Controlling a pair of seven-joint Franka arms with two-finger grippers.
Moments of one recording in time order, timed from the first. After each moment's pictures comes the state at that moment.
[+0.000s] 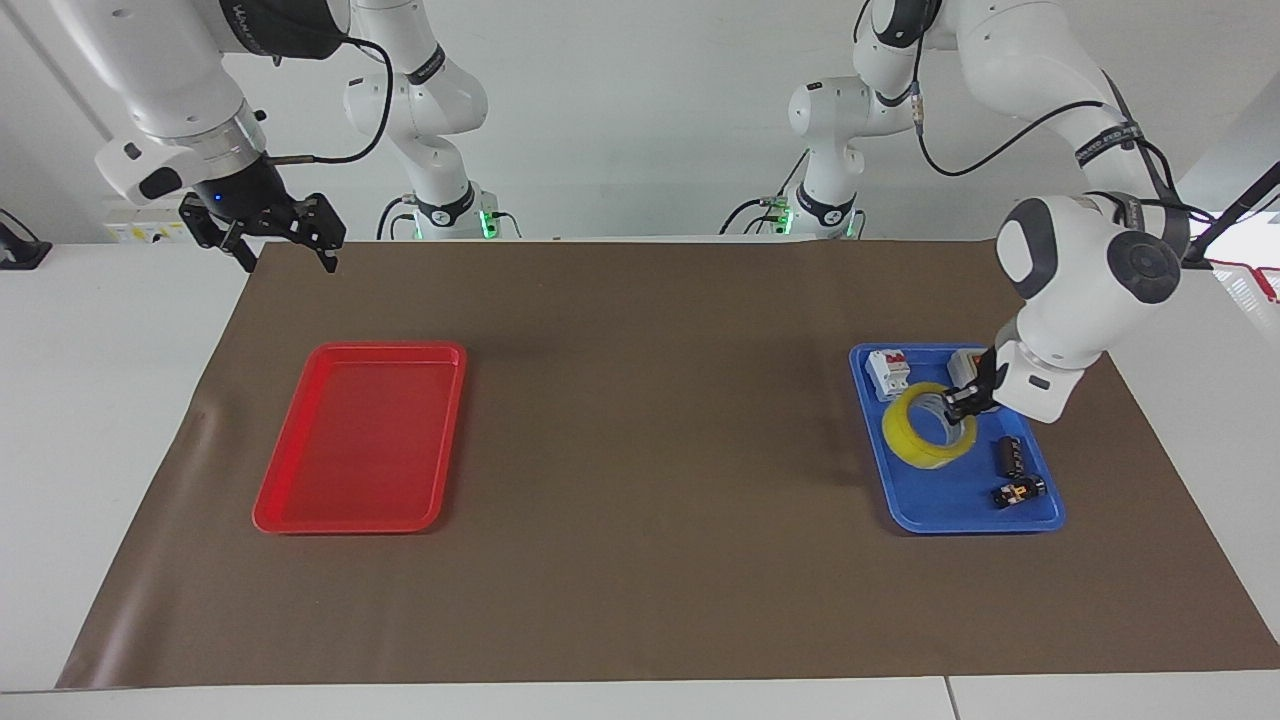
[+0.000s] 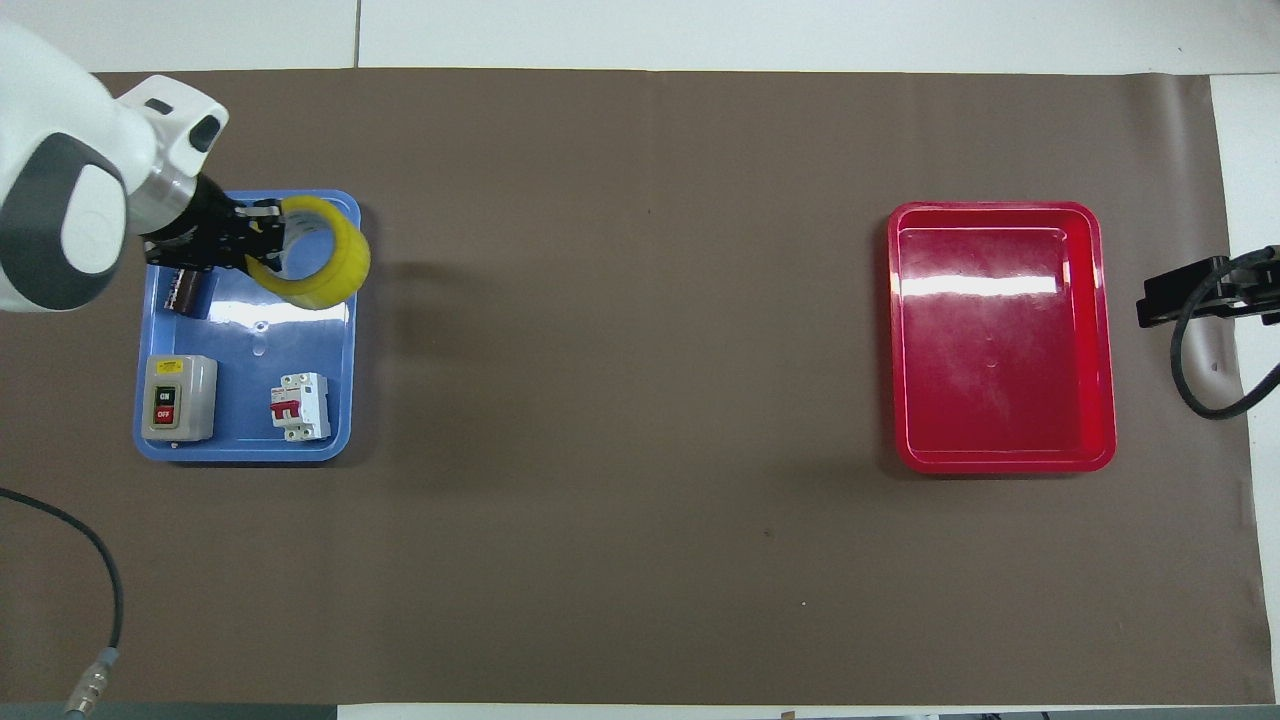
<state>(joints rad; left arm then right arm) -0.12 0.33 -0.08 -1.56 0.01 1.80 -0.46 0.06 -0.03 -0.09 -1.60 -0.03 1.52 -0.01</state>
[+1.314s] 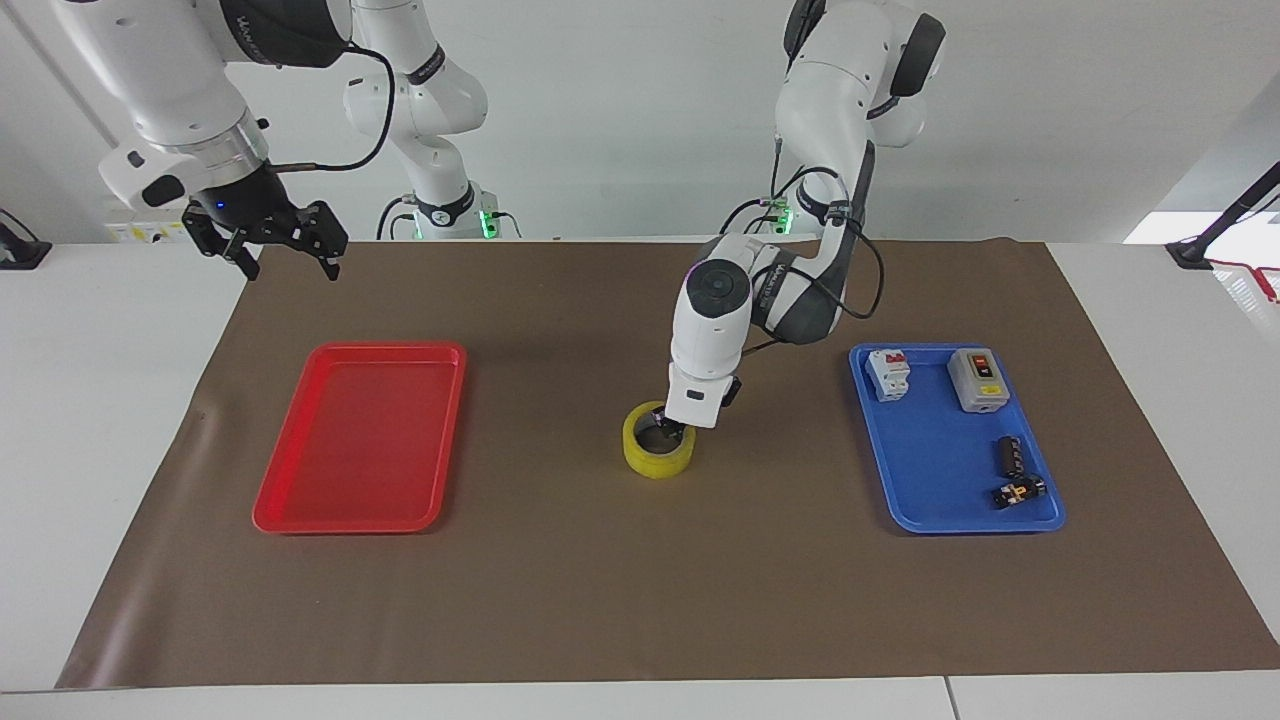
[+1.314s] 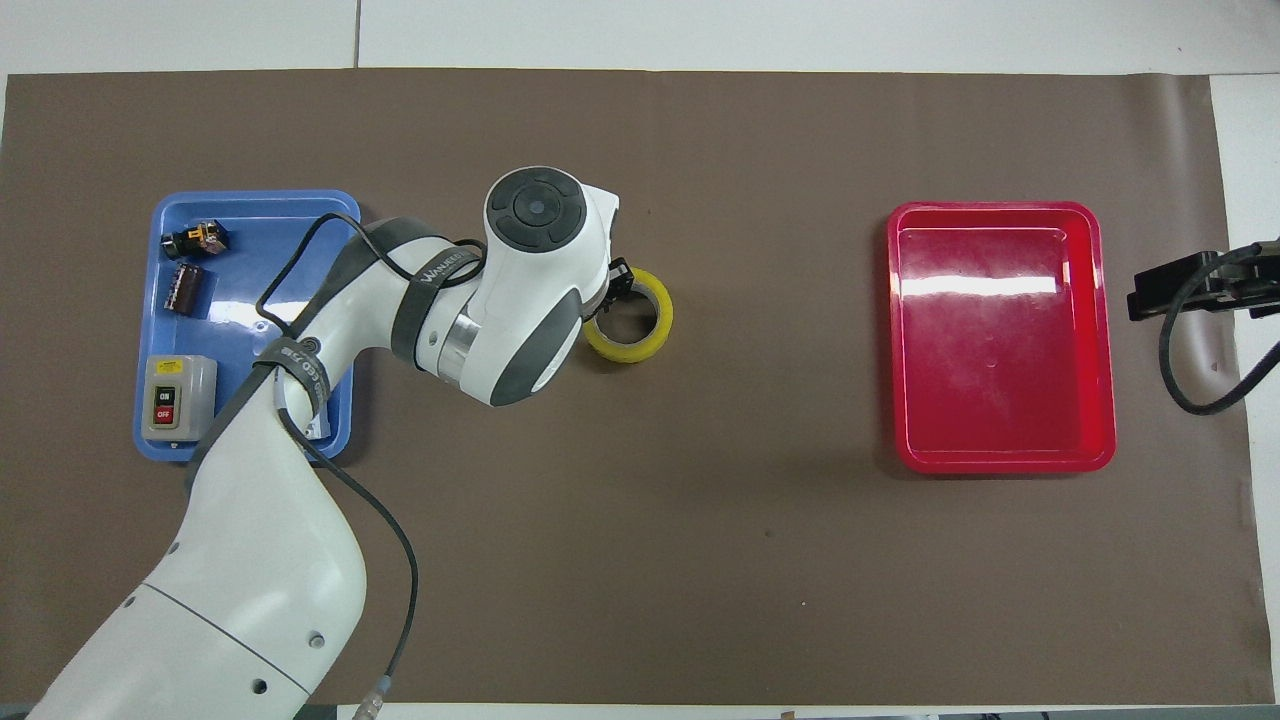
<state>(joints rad) -0.52 0.47 -0.06 -1.58 0.03 2.03 -1.01 0.06 -0.03 -0.09 -1.61 -0.03 1.55 -0.01</state>
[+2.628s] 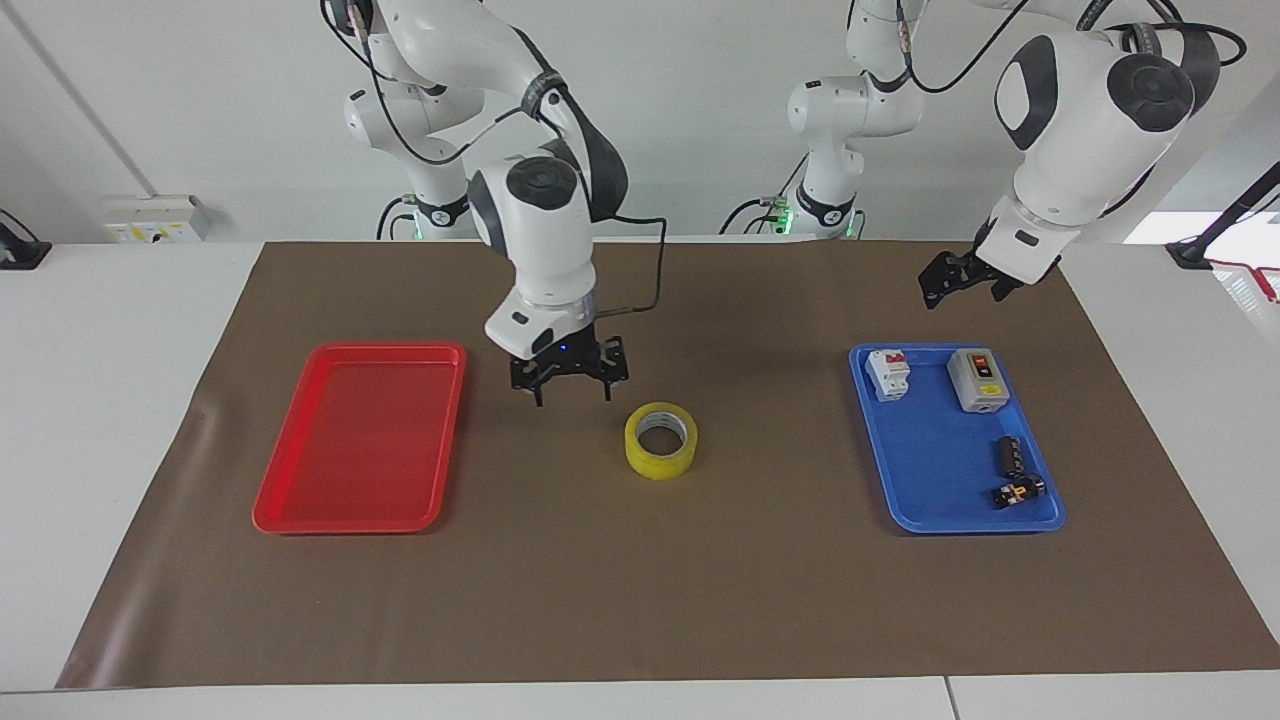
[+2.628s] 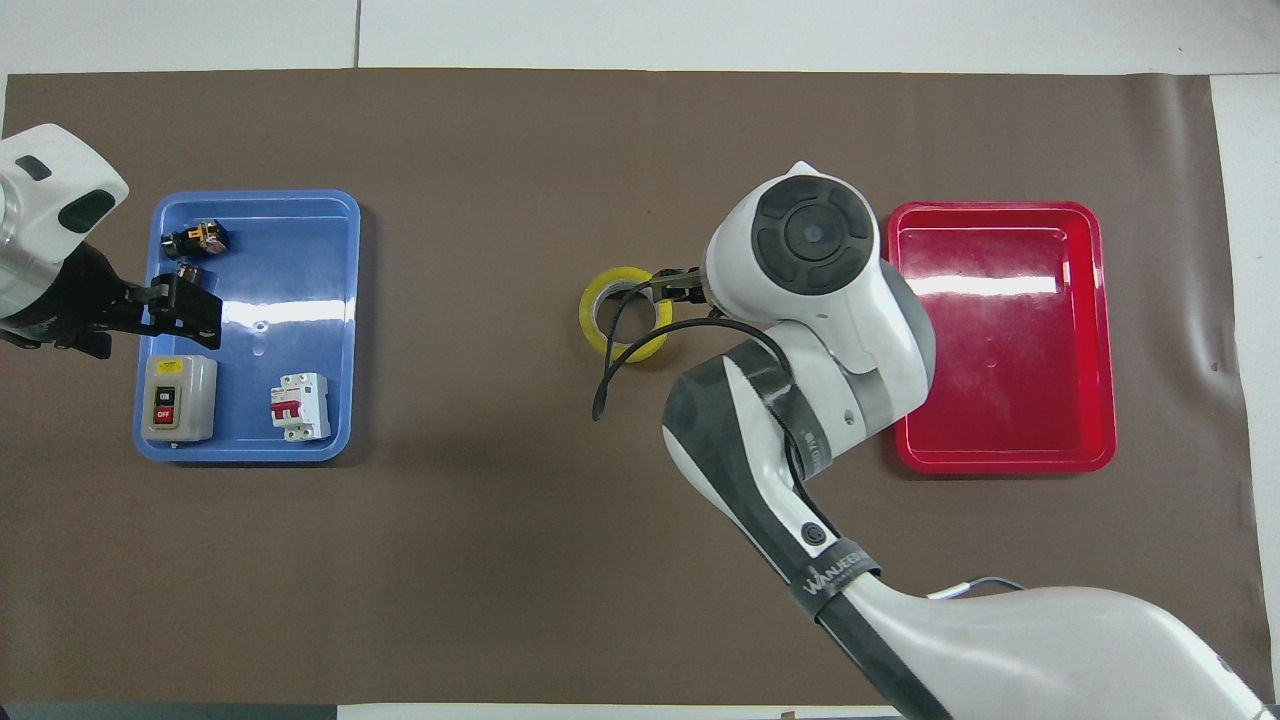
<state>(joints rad) -0.05 0.02 -0.07 -1.67 0.04 1.54 -0.12 0.57 0.36 -0.07 -1.69 -0.02 2.21 0.49</state>
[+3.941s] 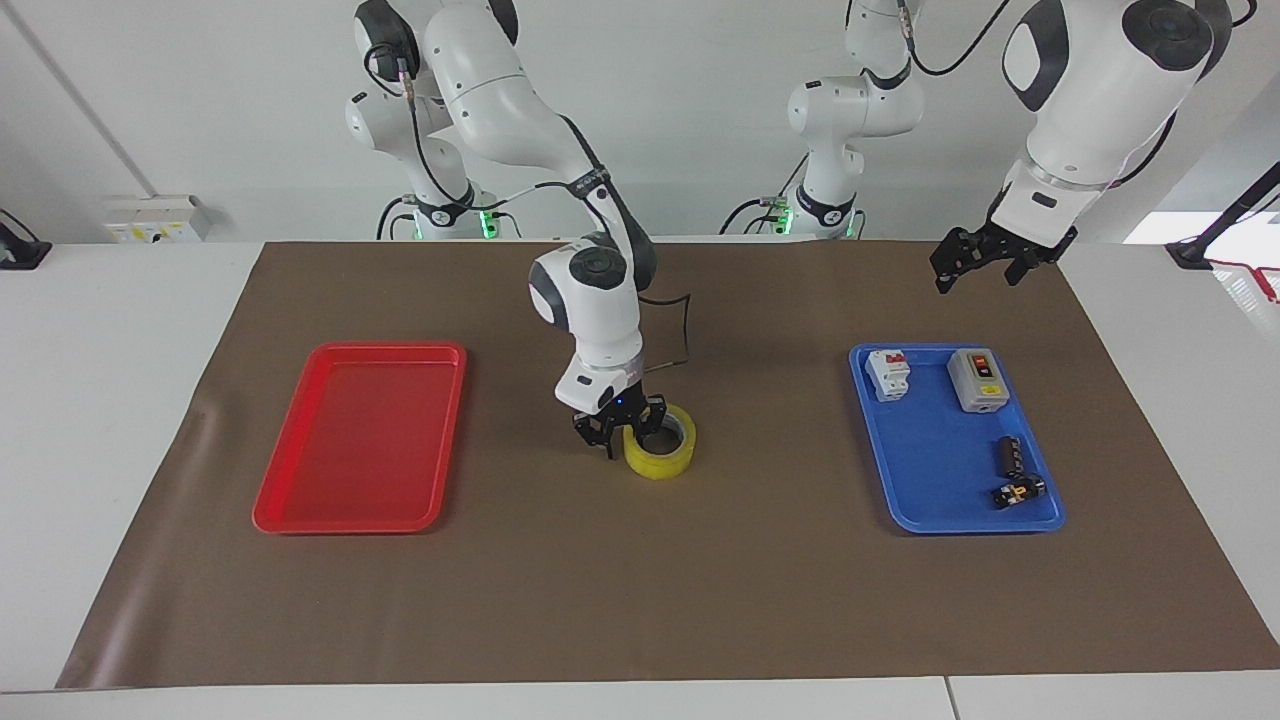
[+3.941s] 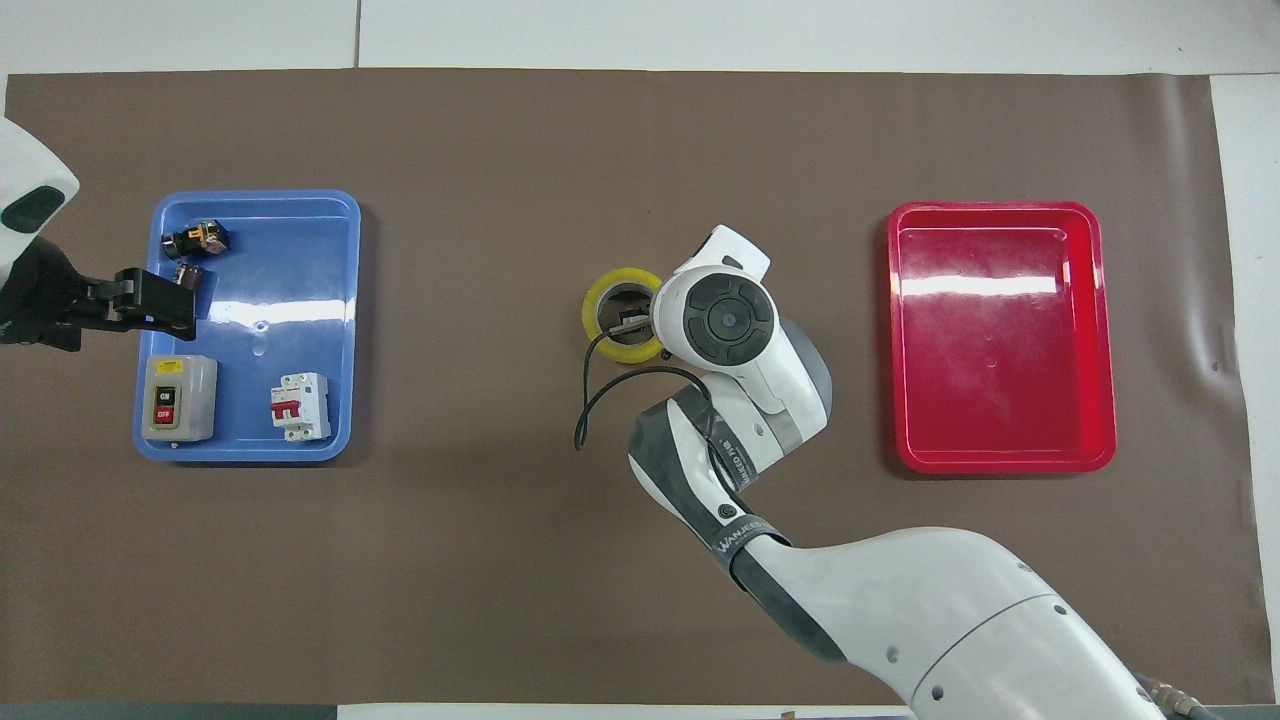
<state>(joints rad) -0.04 -0.03 -0.06 -1.67 0.04 1.56 -0.12 0.61 0.50 -0.07 -1.80 -0.02 2.53 0.41</state>
